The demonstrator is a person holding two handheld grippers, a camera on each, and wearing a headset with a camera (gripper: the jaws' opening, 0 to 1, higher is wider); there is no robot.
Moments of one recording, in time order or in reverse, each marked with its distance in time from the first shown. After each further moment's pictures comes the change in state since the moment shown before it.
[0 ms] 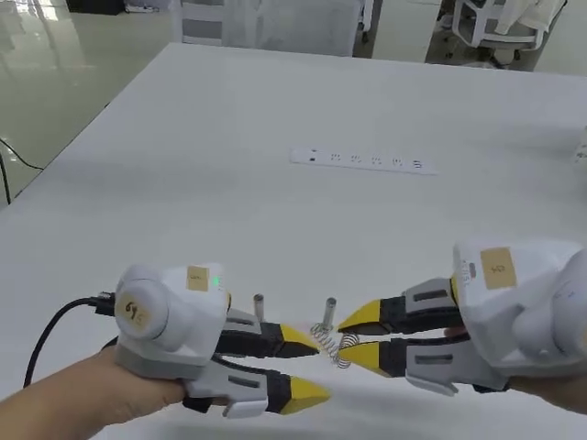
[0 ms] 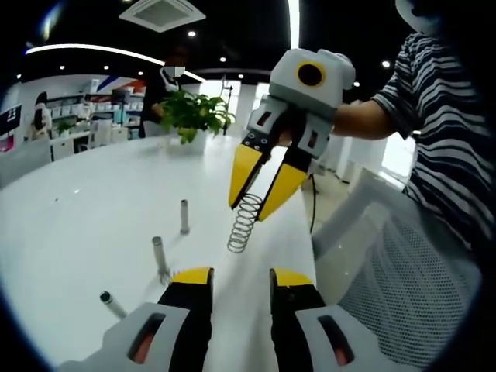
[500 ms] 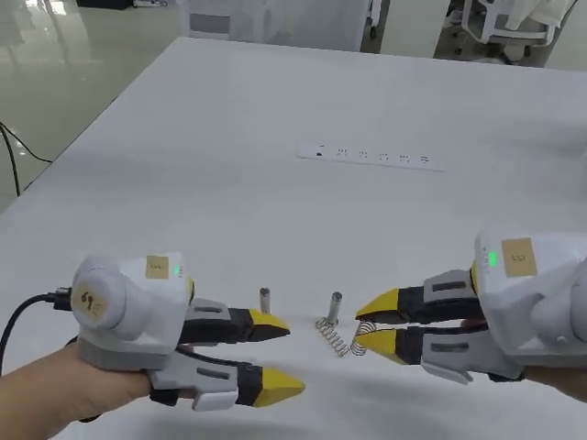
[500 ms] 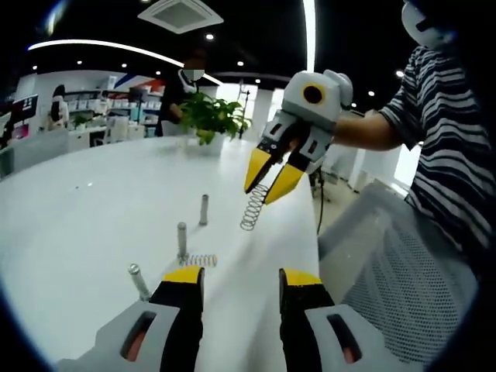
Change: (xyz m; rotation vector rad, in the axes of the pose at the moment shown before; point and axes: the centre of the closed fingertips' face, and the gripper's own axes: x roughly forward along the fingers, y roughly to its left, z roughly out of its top) left arm -0.036 0.014 -0.009 -0.069 -0.029 0.089; right arm -0.006 -0.009 -0.009 0.022 0.007 -0.034
